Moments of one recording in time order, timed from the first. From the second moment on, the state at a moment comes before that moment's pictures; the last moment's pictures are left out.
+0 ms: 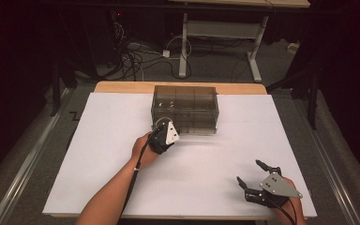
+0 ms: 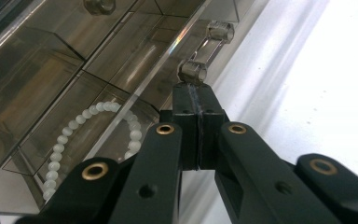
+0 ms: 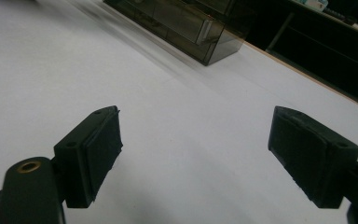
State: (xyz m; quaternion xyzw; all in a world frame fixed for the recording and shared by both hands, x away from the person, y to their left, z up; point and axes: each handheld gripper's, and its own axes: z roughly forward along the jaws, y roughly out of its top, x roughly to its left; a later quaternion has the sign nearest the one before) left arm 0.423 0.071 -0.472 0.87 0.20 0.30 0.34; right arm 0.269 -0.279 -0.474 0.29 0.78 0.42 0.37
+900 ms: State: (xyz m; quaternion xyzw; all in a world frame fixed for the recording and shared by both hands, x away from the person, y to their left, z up) left arm 0.436 0.075 -0.476 0.86 0.21 0.31 0.33; right arm 0.270 -0.280 -0.475 0.29 0.78 0.42 0.37
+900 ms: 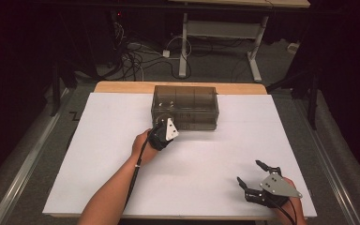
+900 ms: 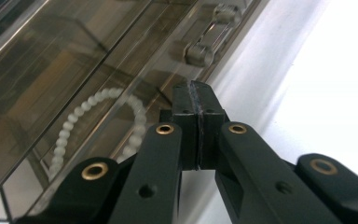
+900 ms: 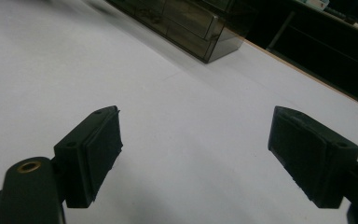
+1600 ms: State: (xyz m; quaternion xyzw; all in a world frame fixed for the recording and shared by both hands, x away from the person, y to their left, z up) left arm 0.441 0.088 -0.478 0.85 0.25 0.31 0.35; right arm 0.270 -0.279 -0.476 0.28 0.78 0.42 0.37
